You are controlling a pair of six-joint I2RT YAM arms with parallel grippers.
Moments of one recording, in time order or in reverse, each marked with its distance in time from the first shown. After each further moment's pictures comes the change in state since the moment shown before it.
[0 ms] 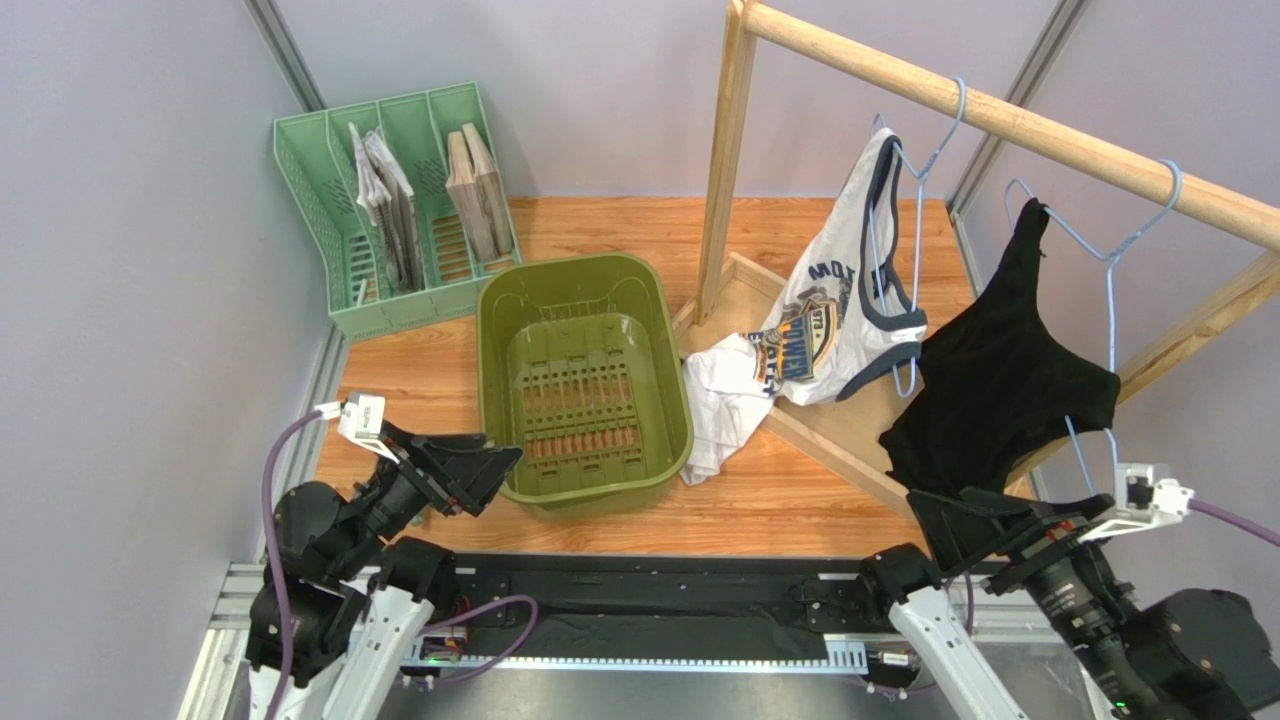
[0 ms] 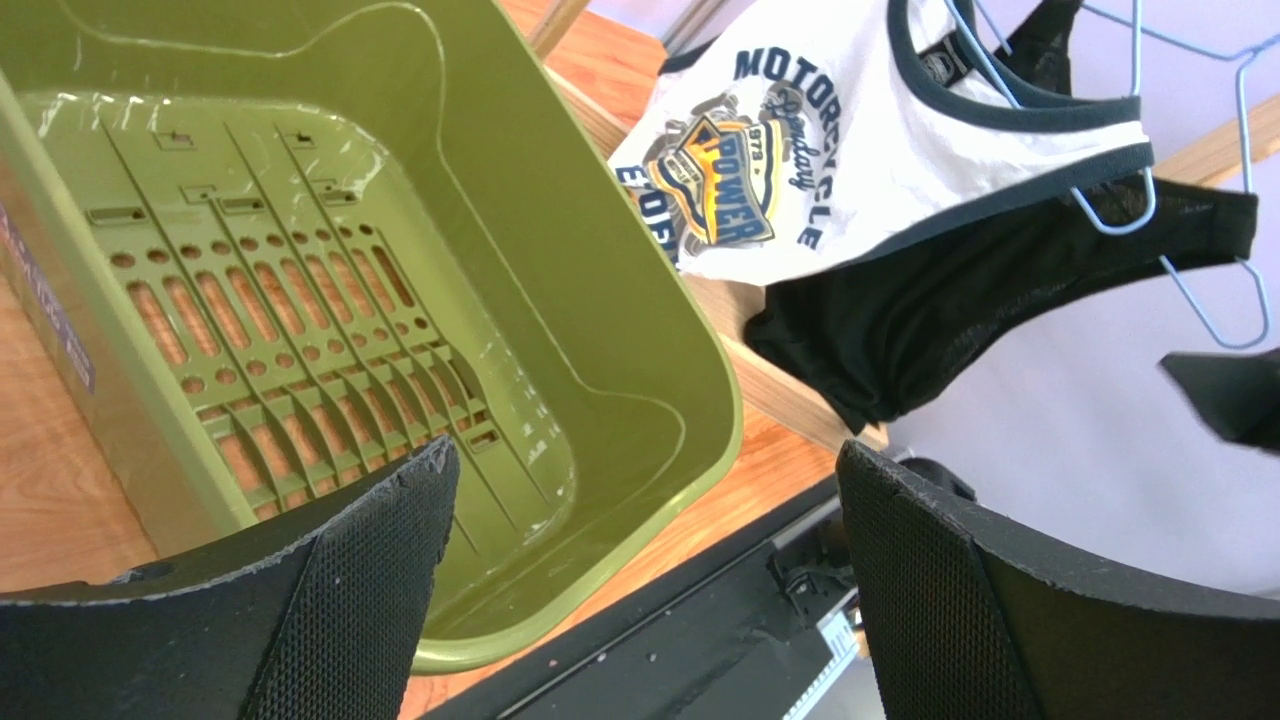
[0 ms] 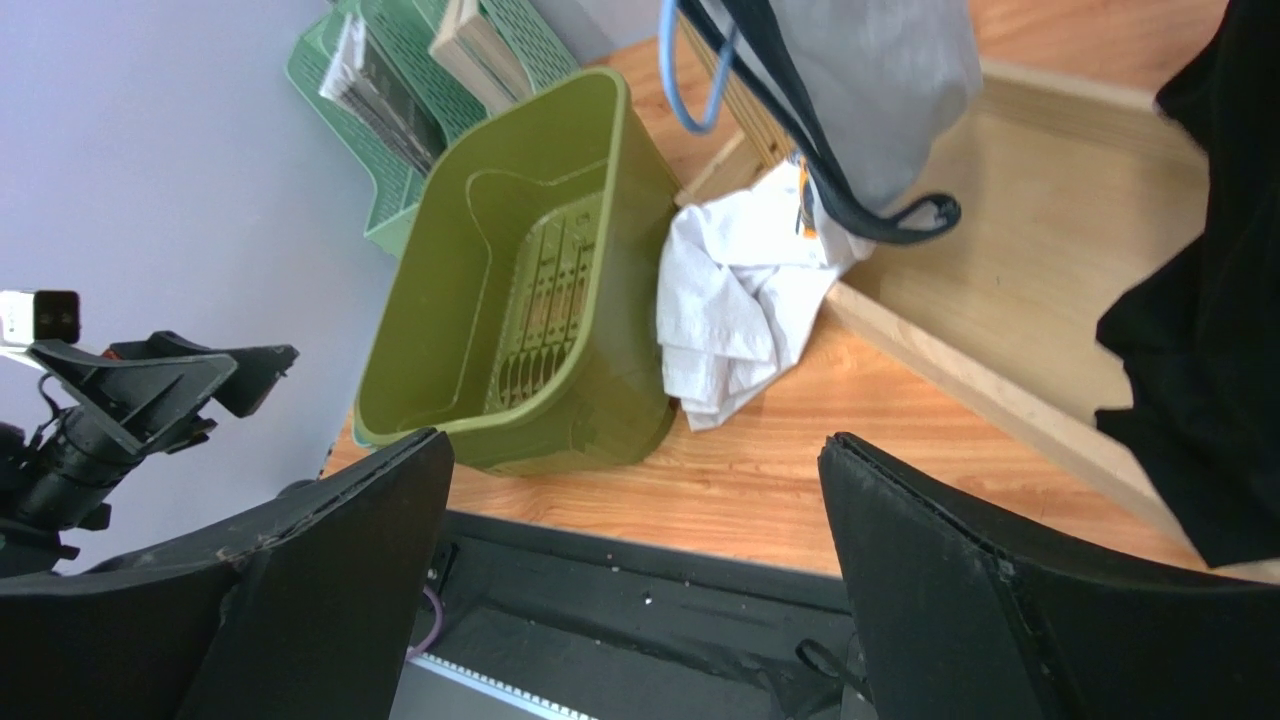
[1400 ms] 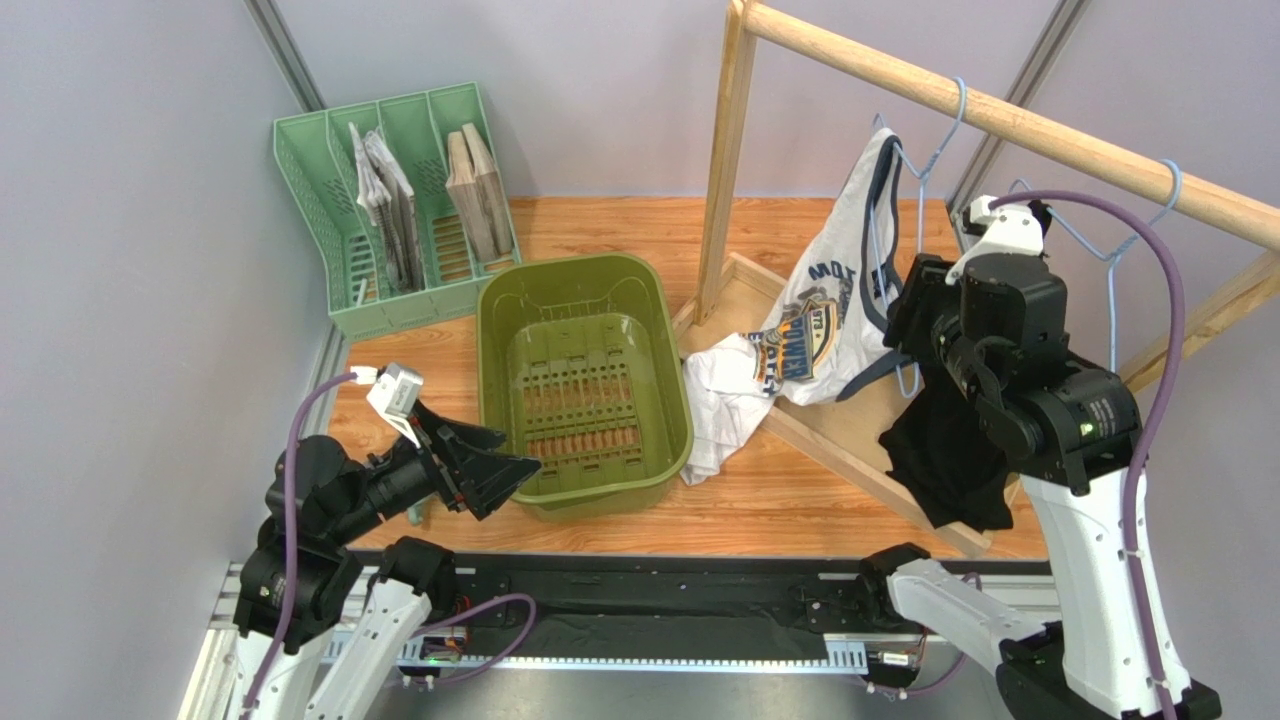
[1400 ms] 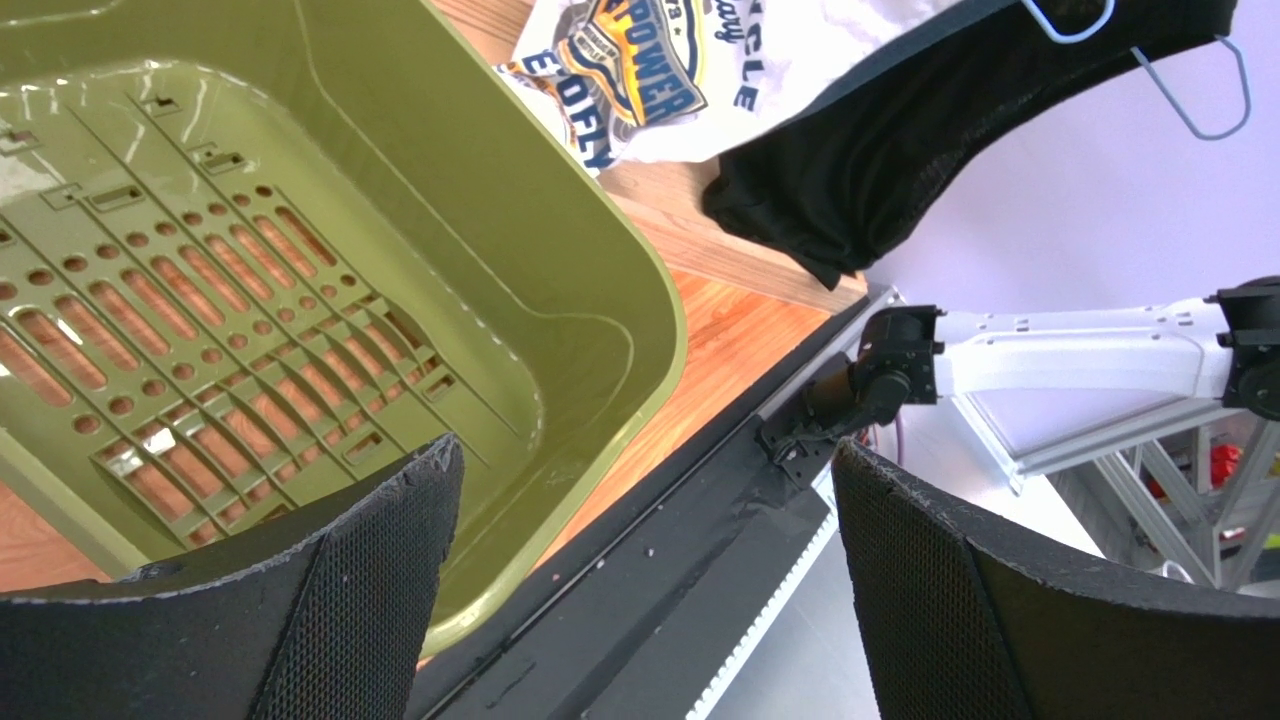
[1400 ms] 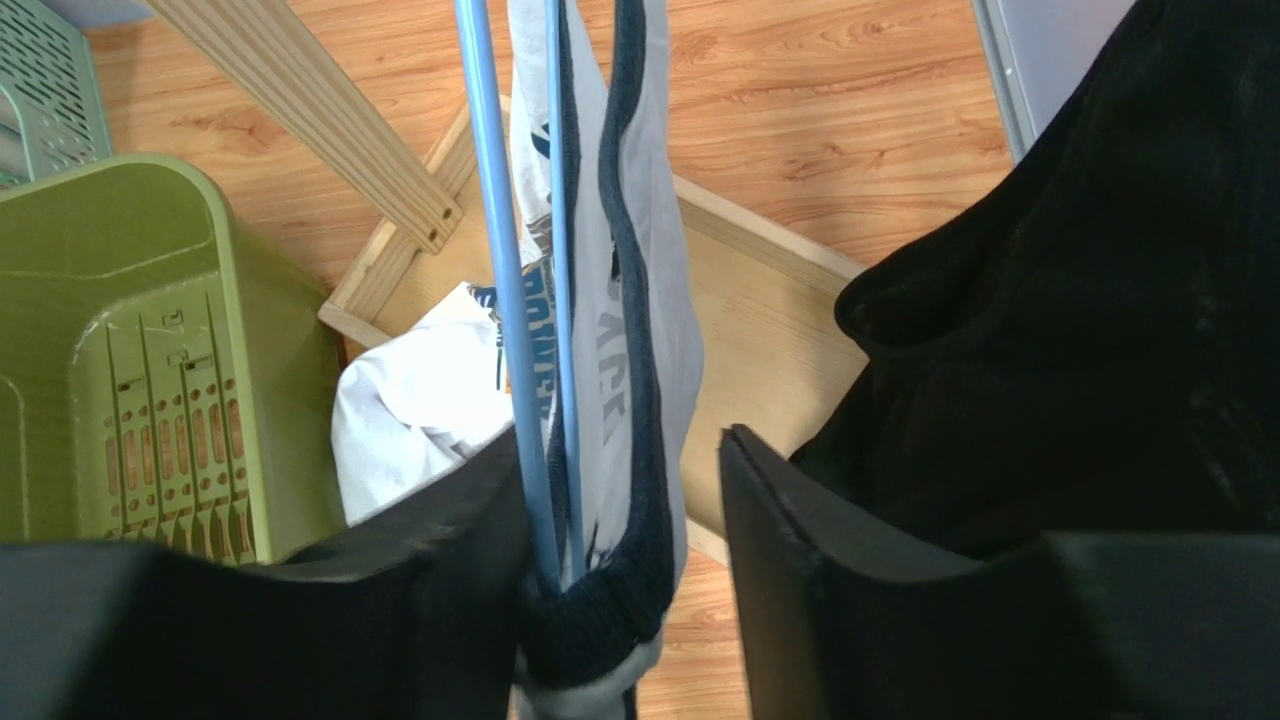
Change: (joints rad) left arm 0.000 0.225 0.147 -0.038 0.233 0.180; right arm 0.000 0.727 0.196 0.191 0.382 -0.266
